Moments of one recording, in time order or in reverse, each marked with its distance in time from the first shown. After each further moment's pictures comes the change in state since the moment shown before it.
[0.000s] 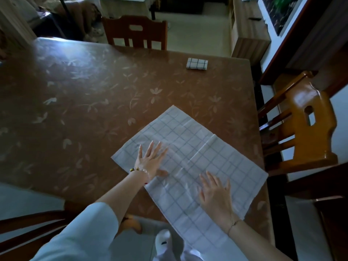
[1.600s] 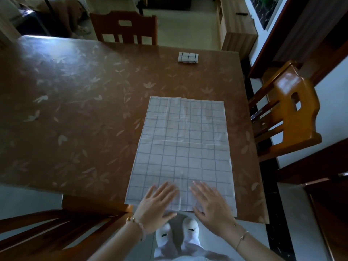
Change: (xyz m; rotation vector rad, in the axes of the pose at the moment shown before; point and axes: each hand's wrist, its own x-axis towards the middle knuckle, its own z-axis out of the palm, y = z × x) left_hand -0.111 0.044 0.103 -0.038 0.308 0.388; right_hand -0.070 -0.001 0.030 0.126 -0.013 -0.239
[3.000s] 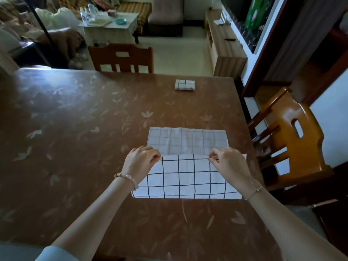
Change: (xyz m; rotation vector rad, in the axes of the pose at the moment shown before) left_hand 0.137 -0.123 -0.154 -0.154 0.449 -0.170; right_hand 0.163 0.049 -0.156 -0.050 0.482 0.086
